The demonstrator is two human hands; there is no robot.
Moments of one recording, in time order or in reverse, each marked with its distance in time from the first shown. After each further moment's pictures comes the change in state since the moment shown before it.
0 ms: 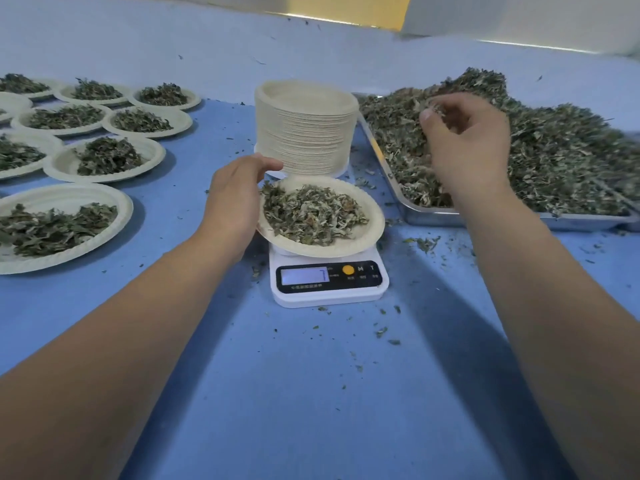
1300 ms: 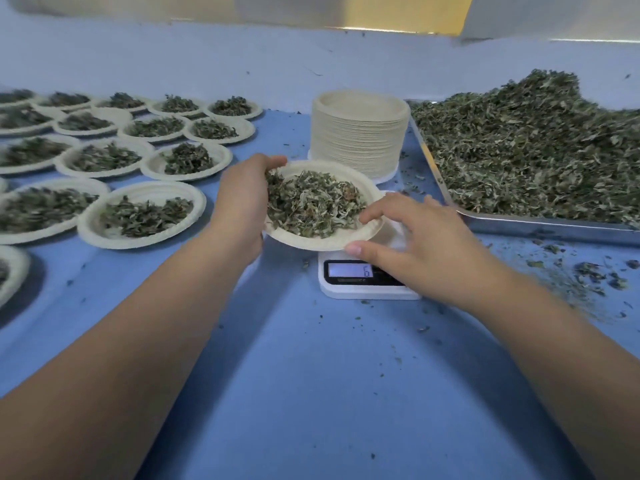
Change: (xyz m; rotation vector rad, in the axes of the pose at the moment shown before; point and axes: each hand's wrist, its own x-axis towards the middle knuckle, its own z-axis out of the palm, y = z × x) left_hand -0.031 0.032 -0.035 -0.174 0.209 -0.225; right_hand -0.109 -0.027 0.007 -0.241 -0.708 -0.344
